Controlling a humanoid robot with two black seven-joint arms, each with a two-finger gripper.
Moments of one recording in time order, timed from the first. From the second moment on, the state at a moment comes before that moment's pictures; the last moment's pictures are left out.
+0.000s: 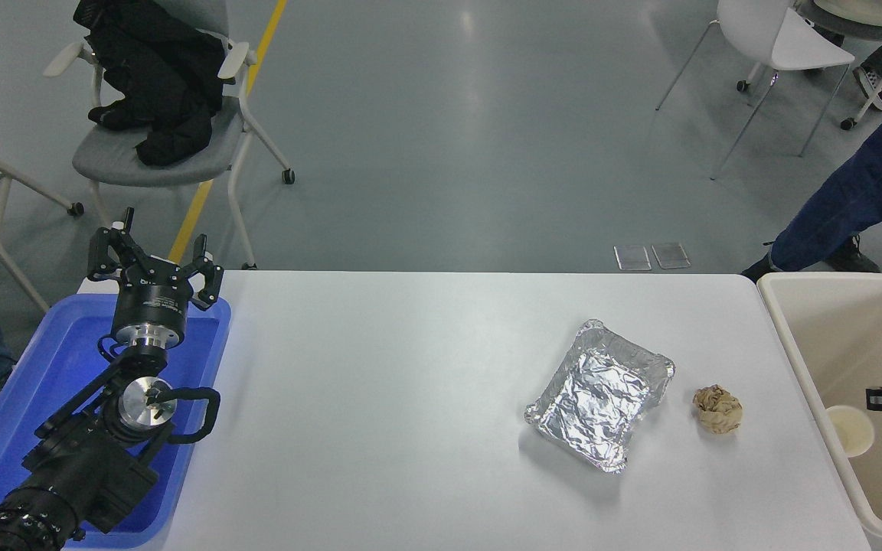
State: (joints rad) left arm -0.56 0.19 -1.04 -0.54 0.04 -0.40 -0.55; right arm 0.73 -0.50 -0.72 0.07 -0.72 0.15 0.24
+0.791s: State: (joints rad) left arm -0.56 0.19 -1.04 -0.54 0.04 -0.40 -0.55; right arm 1.47 -0.68 -1.07 1.04 -0.73 0.18 0.24
